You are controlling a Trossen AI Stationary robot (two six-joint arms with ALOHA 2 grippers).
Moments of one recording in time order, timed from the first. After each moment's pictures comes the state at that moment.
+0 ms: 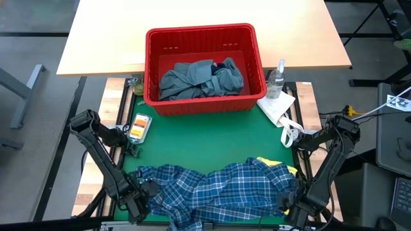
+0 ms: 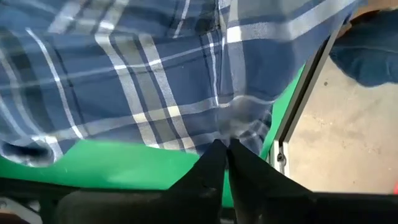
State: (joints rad) left arm -0.92 1.67 1.33 -1.12 0.08 -1.21; right arm 1.09 1.62 1.20 -1.05 -0.36 1.16
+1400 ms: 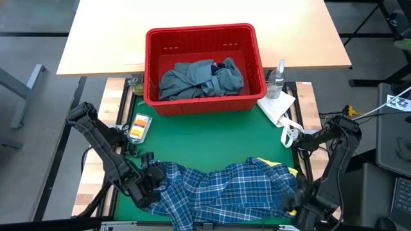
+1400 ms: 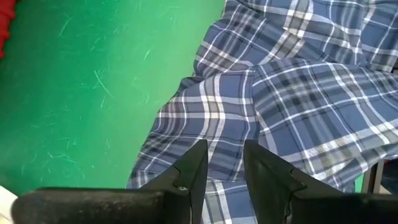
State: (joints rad) left arm -0.81 1.56 1.33 -1.12 -0.46 -1.04; right arm 1.09 1.62 1.41 -1.29 -0.32 1.16
